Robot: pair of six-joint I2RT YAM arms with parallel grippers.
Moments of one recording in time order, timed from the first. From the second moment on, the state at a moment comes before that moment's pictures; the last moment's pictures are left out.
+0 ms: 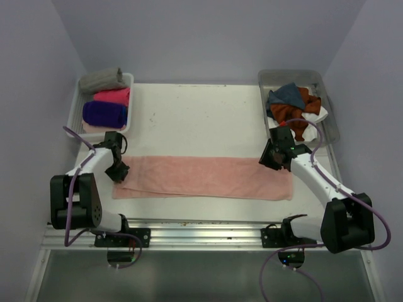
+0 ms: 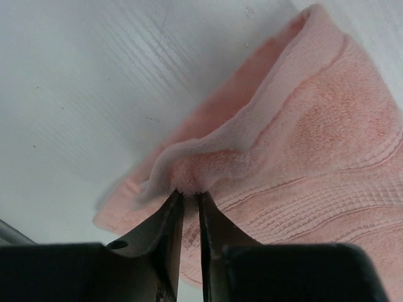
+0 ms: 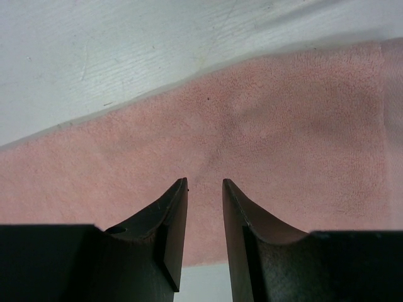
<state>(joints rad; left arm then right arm) 0.08 1.43 0.76 -0.72 -0.31 -0.76 0.24 1.26 0.81 -0.58 0.11 0.63</state>
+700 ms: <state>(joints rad) 0.08 1.28 0.85 -0.83 -0.24 -0.69 0.16 1.09 0.69 -0.90 0.23 0.82</state>
